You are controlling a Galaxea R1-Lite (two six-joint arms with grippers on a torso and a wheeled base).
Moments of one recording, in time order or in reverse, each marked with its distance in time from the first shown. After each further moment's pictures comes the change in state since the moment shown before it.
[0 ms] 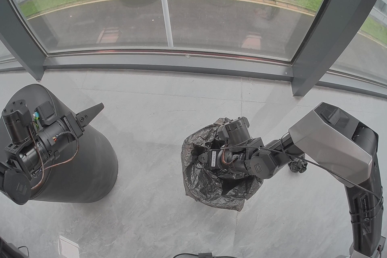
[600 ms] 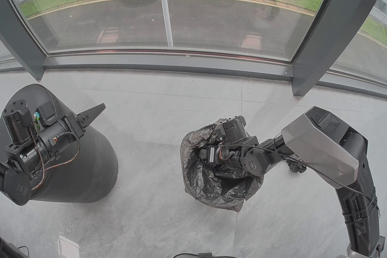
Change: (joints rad) left arm -0.011 -0.002 0.001 0.000 0.000 0.000; right arm -0.019 0.085 -0.123 0.010 -0.026 -0.013
